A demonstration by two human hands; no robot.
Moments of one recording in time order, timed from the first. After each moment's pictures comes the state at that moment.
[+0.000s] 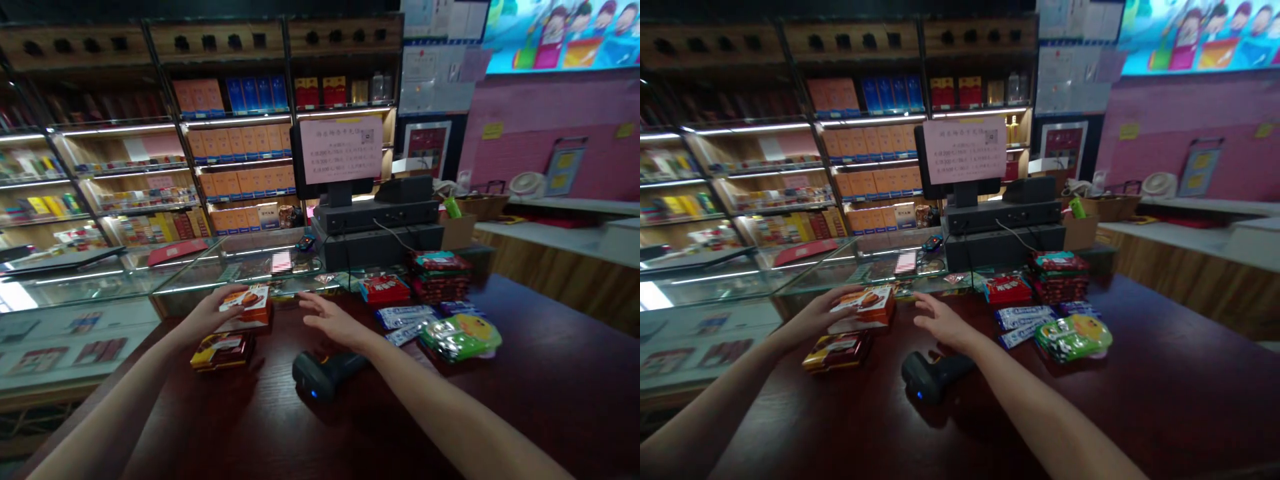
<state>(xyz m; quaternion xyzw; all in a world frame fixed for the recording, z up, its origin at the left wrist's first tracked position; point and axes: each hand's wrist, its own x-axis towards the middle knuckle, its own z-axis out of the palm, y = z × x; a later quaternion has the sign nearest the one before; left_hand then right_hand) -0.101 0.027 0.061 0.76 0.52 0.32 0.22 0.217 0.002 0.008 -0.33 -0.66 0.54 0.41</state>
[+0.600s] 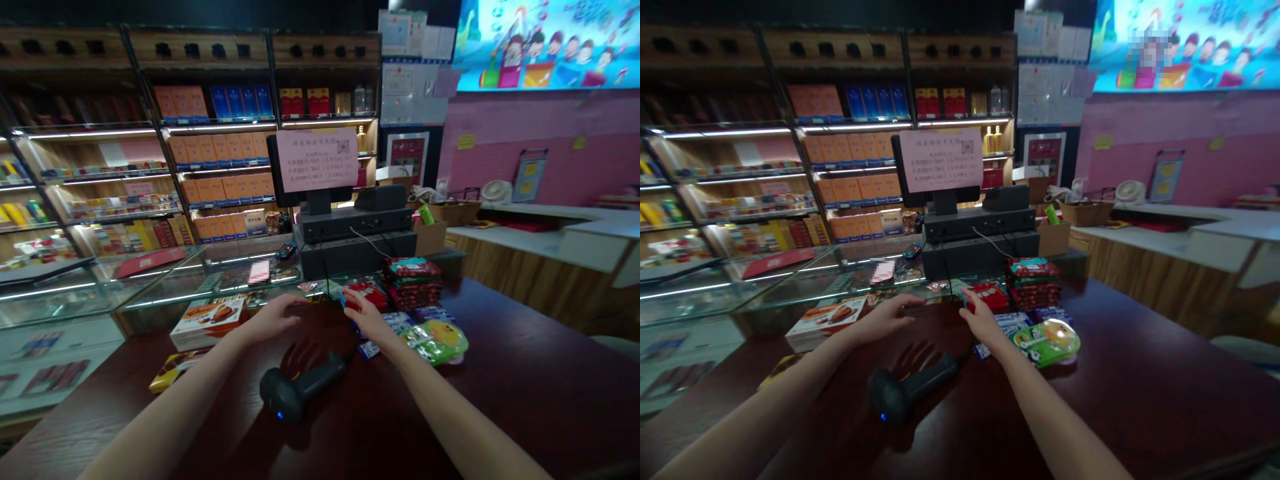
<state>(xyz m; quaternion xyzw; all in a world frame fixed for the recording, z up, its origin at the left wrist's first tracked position) 0.081 0.054 0.044 0.87 0.36 0.22 0.24 0.349 0.027 -0.028 -0.48 -0.60 0.37 0.53</state>
